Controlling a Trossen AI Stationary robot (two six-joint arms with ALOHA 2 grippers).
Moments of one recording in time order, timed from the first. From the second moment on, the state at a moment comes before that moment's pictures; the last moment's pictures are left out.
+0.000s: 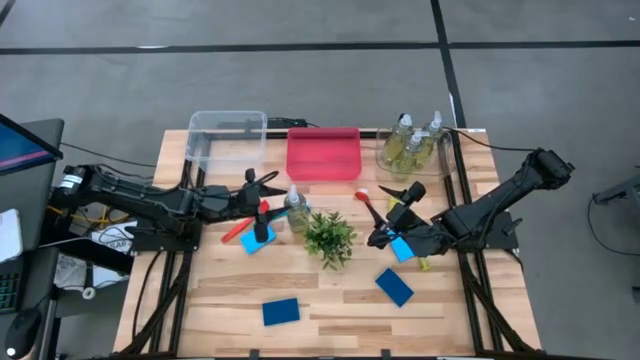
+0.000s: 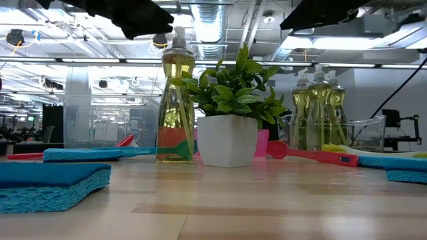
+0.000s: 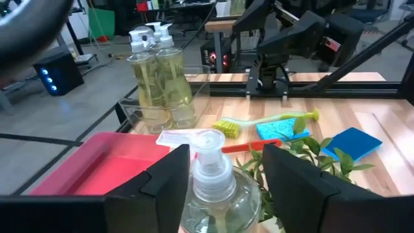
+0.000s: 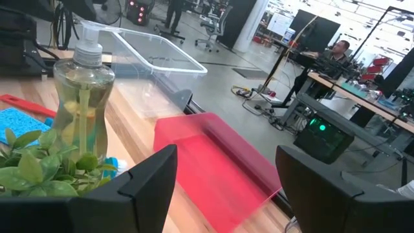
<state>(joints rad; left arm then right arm) -0.18 1.00 0.59 0.21 -0.42 0.07 0.50 1.04 0.70 0.01 1.28 0.07</state>
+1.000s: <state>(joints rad) -0.12 1.03 0.58 0.00 -0.39 -0.10 0.50 1.04 0.70 0.01 1.28 0.07</state>
